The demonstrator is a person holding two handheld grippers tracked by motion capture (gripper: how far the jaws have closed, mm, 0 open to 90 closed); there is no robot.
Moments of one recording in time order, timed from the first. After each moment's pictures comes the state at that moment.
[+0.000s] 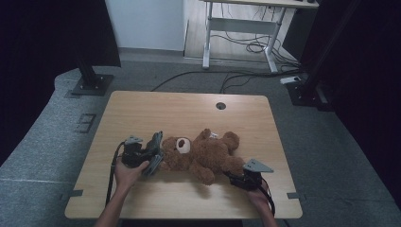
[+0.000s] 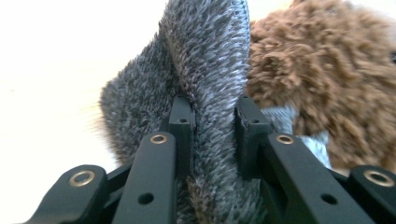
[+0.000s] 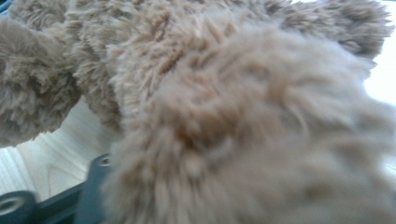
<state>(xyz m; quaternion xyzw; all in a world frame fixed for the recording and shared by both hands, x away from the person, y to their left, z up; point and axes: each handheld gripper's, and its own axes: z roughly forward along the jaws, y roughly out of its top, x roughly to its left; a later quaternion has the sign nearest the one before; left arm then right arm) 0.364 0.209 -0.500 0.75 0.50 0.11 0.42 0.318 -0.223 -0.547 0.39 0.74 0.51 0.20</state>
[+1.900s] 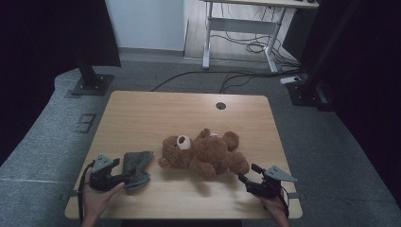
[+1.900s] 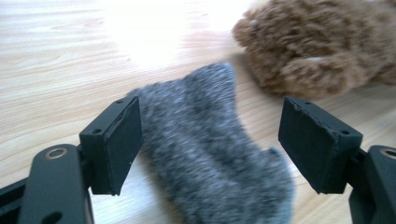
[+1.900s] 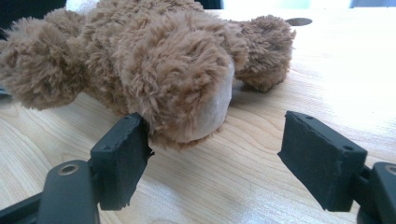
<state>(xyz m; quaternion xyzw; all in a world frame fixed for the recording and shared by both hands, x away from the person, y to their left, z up) 0.277 0.262 -0.487 0.73 0.49 0.20 0.43 0.288 -0.274 -0.539 0.42 0.70 0.54 0.20</state>
